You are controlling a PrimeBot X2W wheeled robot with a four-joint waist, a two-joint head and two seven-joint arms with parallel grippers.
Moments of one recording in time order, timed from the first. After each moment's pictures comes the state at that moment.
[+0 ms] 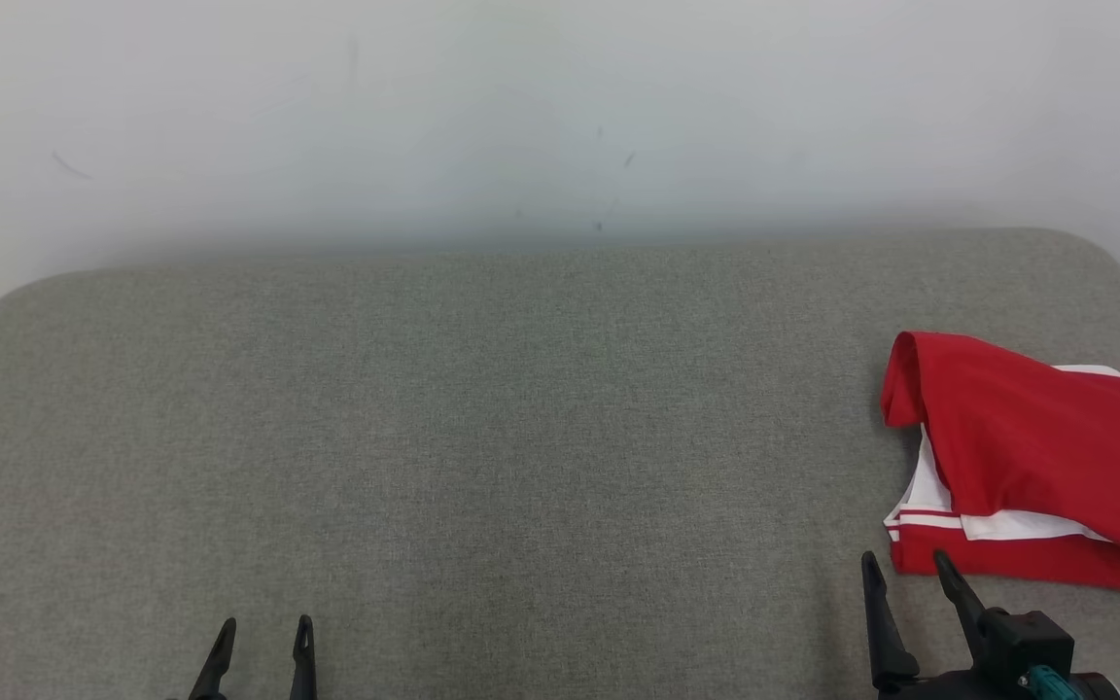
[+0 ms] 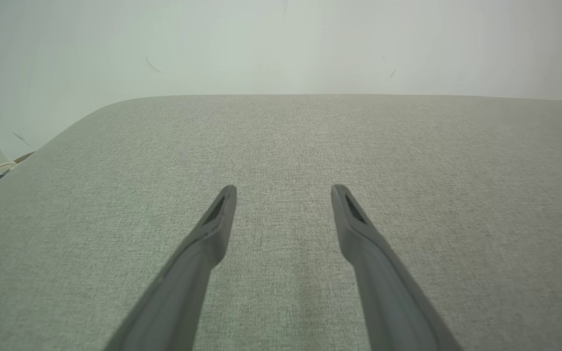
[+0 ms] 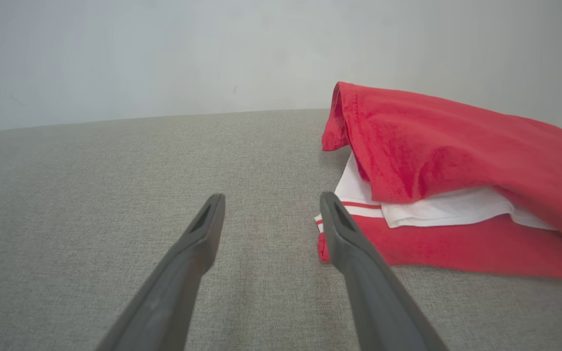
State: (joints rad) left arm -0.06 0.05 -0.02 0.25 -0.03 0.06 -0.26; right arm -0.08 -0.10 0.10 0.33 0.05 0.13 -0.26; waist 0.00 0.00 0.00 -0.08
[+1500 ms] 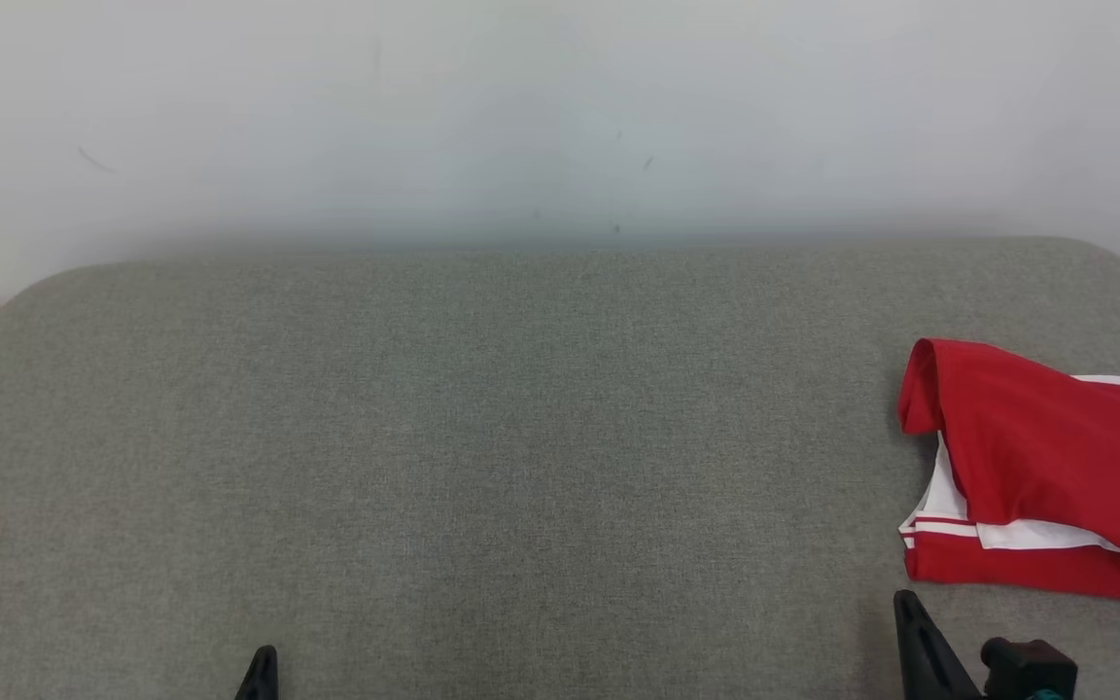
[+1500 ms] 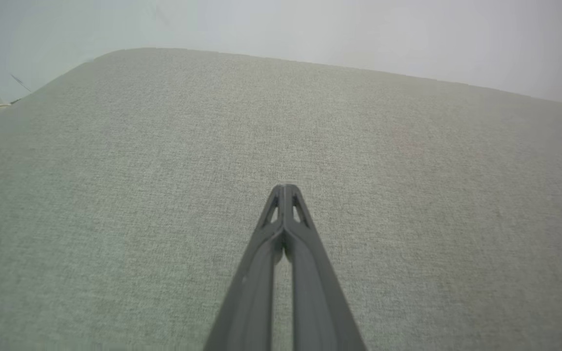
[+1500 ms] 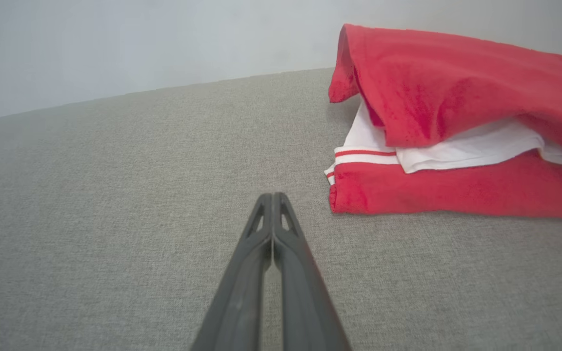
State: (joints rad) left arm -0.06 0.05 -0.01 0.30 -0.10 0.04 -0.23; right arm -0.05 -0.09 0.11 0.38 0.09 0.13 -0.25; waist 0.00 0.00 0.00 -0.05
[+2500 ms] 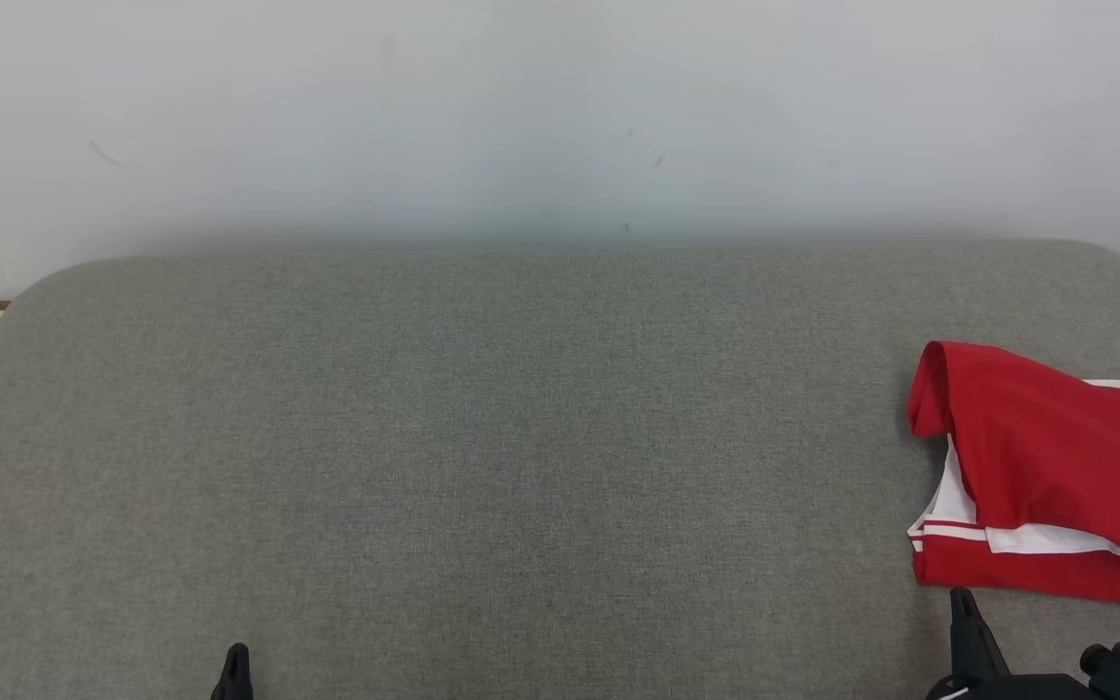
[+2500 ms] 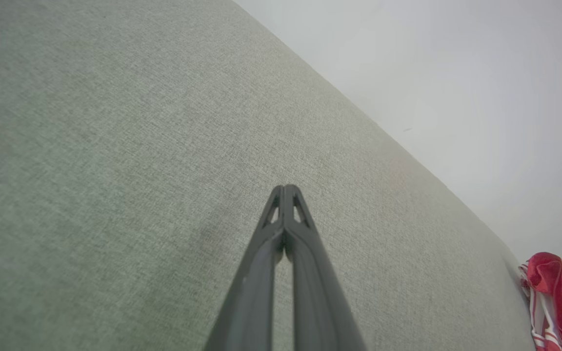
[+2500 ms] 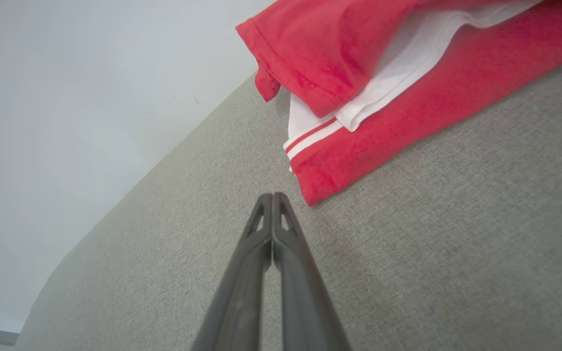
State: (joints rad) left arm -0.06 0.05 0.02 0.27 -0.67 -0.03 -0.12; right arm -0.05 -0.08 0.01 0.33 0.66 0.13 -0.10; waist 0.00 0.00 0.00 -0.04
